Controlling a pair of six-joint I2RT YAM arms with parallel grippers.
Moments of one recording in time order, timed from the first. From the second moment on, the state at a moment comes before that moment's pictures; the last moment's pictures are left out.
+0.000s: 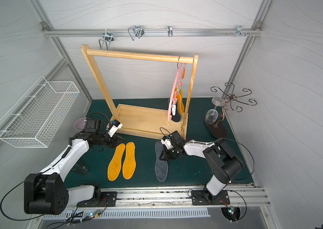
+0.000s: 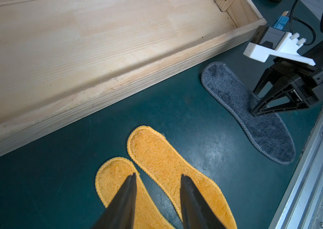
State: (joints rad) left arm -0.01 1.25 0.85 -0.65 0.60 0.45; right arm 0.67 1.63 0.73 -0.22 -0.57 0.36
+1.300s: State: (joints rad) left arm 0.01 1.25 0.85 -0.63 0.60 0.38; right arm 0.63 0.61 0.28 0.18 0.04 0.15
